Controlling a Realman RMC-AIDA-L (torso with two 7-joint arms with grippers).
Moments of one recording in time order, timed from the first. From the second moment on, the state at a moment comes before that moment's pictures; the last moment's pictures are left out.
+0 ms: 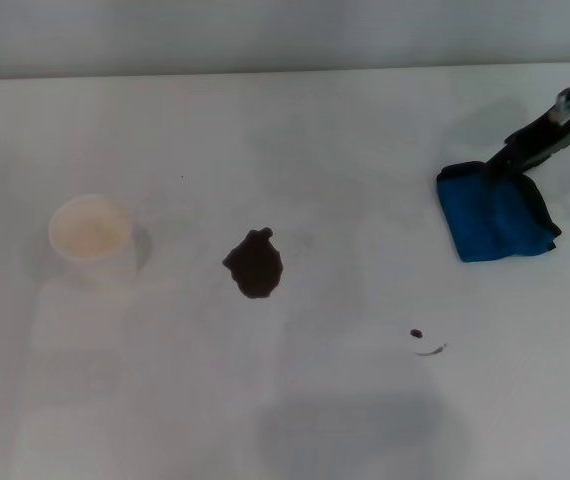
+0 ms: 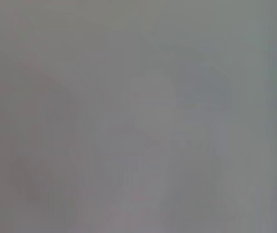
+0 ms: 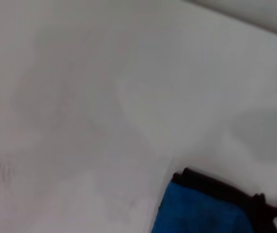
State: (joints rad) left arm -0.36 -2.08 2.84 -0.05 -1.38 1.33 -0.15; right arm 0.80 2.01 -0.94 -1.04 0.23 1.55 -0.52
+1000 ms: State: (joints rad) left arm -0.38 -2.08 2.84 -0.04 -1.38 1.33 -0.15; right arm 0.85 2.01 -1.03 -0.74 0.21 1.31 -0.47
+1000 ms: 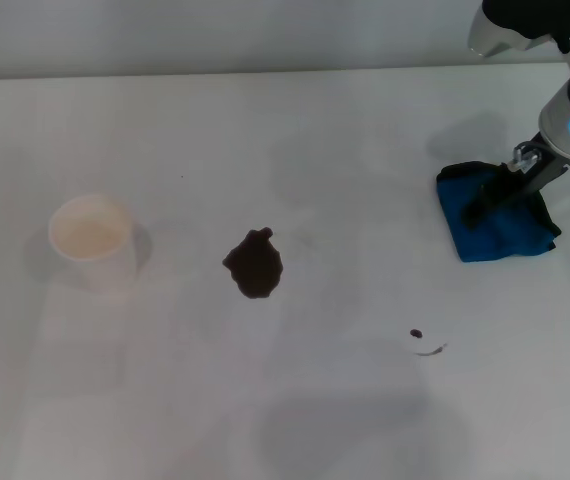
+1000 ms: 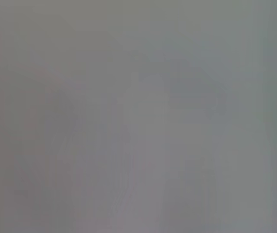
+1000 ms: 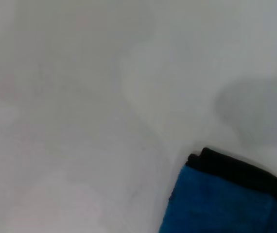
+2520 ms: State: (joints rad) left arm -0.38 -2.08 2.83 -0.04 -1.39 1.33 -0.15; right arm 0.88 2.01 -1.11 -0.65 0.14 1.28 -0.42
